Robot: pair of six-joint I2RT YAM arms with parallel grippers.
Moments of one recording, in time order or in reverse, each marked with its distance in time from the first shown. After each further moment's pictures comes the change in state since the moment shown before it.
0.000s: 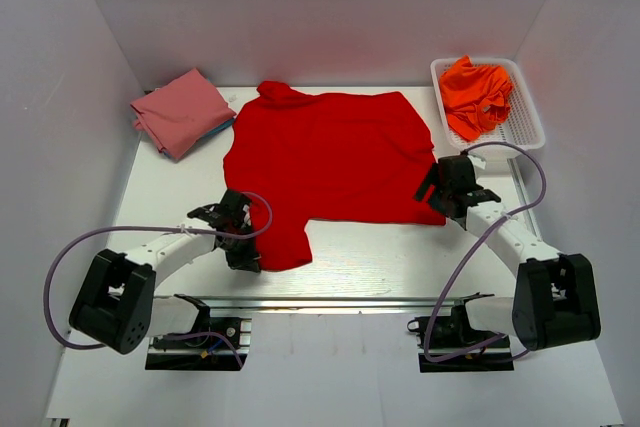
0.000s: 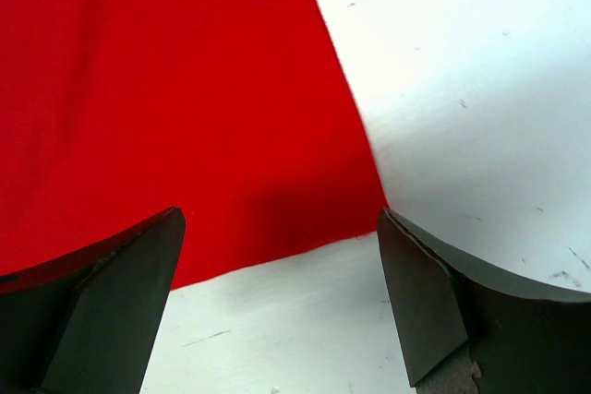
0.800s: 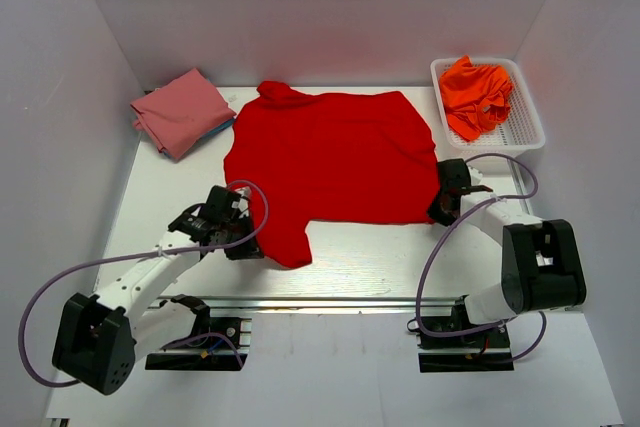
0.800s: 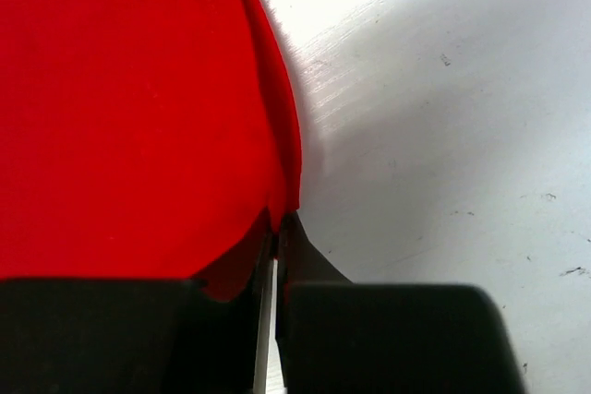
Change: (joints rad) left arm 0.000 -0.216 0.024 0.009 0.048 0.088; right arm -0.052 0.191 0.003 -0.031 -0.035 0.033
